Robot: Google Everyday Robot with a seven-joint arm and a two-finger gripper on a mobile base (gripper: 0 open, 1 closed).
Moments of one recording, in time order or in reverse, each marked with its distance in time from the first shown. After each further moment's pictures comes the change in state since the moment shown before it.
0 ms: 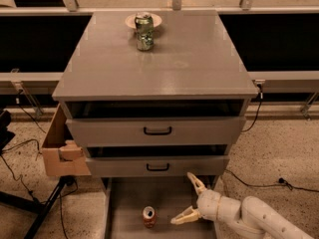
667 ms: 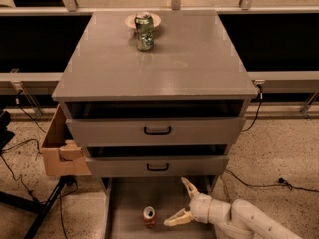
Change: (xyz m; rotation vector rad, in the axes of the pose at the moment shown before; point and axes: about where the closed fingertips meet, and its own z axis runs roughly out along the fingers) arm 0.050 0.006 0.032 0.000 0.032 0.069
